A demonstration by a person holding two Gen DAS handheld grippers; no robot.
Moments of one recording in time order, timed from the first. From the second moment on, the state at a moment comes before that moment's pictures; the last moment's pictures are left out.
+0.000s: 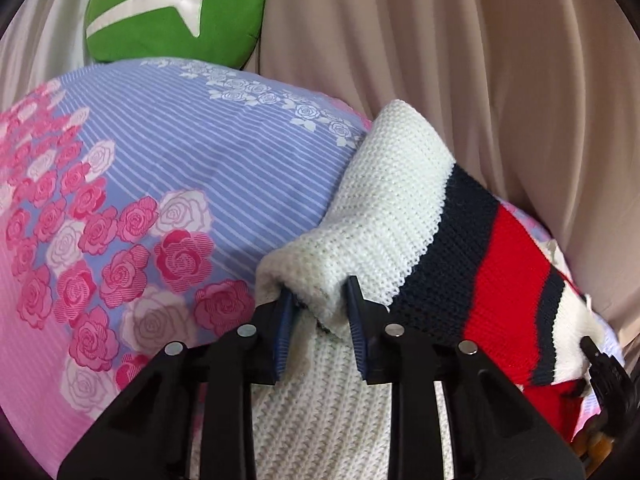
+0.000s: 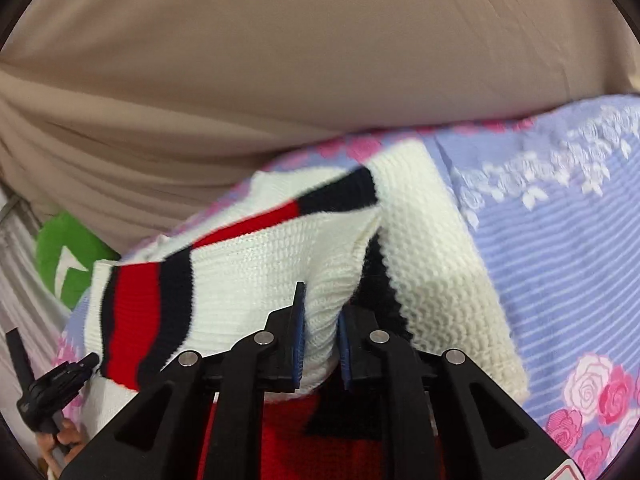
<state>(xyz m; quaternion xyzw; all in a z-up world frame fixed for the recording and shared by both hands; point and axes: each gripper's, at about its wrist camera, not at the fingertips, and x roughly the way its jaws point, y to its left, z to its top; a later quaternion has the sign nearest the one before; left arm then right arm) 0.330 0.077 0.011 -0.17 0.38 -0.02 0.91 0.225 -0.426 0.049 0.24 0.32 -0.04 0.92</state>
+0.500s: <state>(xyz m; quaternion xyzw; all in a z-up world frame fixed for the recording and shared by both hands) 0.332 0.073 0.003 -0.15 0.38 -0.02 0.91 0.175 -0.492 0.061 0.31 0.30 -0.09 0.90</state>
